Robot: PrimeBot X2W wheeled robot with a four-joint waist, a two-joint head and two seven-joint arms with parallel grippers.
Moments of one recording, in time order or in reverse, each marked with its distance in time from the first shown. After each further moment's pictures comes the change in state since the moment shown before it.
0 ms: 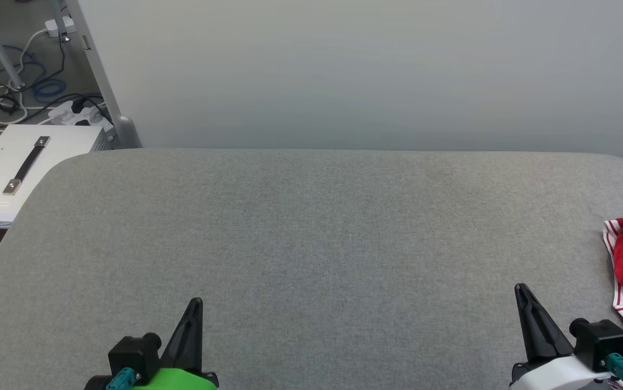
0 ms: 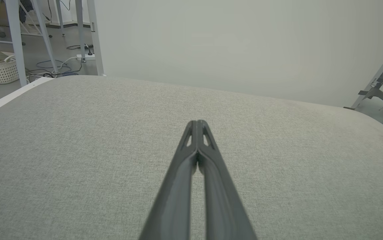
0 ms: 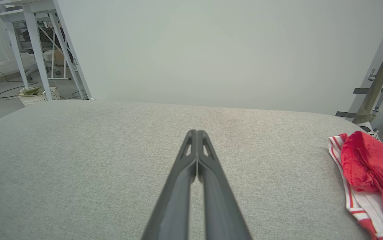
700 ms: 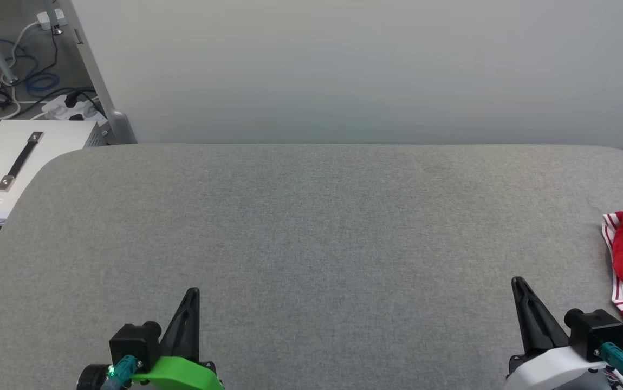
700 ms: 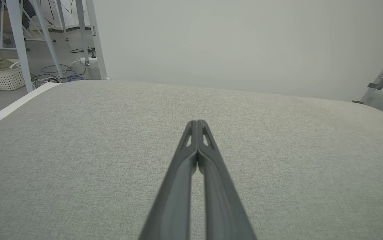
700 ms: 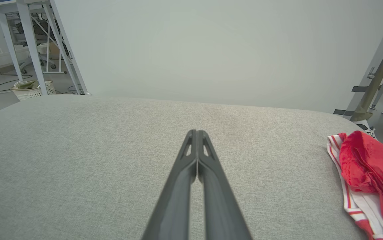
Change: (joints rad) left arm -0.018 0.000 0.010 -0.028 0.044 0.021 0.041; right arm -0.021 0.014 -0.005 -0.010 -0.029 0.000 0.038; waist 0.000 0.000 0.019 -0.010
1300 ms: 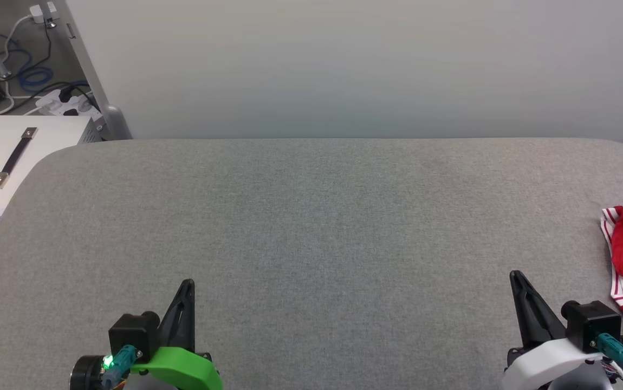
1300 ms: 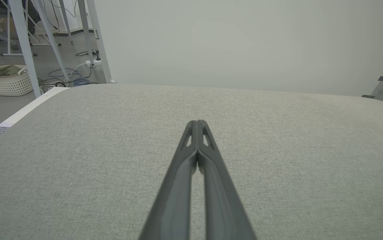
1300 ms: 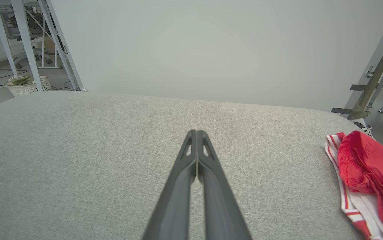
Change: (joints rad) left arm -0.018 -0.001 0.013 -0.025 0.043 0.018 0.038; right arm -0.020 0.009 -0.004 -0.008 -0.022 0.000 0.032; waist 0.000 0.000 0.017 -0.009
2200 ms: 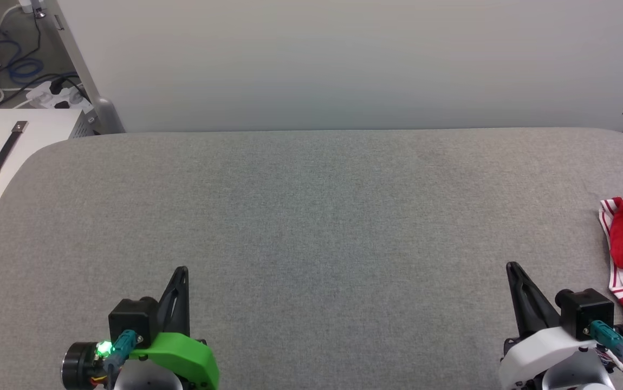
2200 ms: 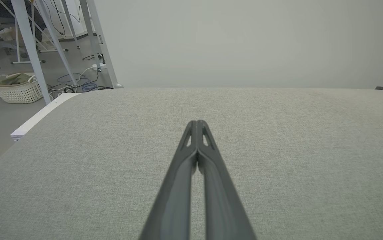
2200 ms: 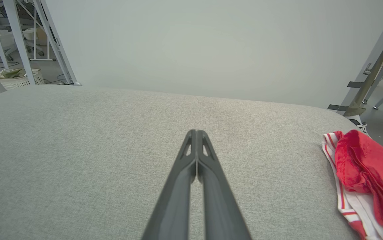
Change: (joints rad) left arm -0.026 -0.002 0.014 -0.036 0.061 0.026 0.053; right arm -0.026 0.018 -0.006 -0.012 -0.036 0.000 0.046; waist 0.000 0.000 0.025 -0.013
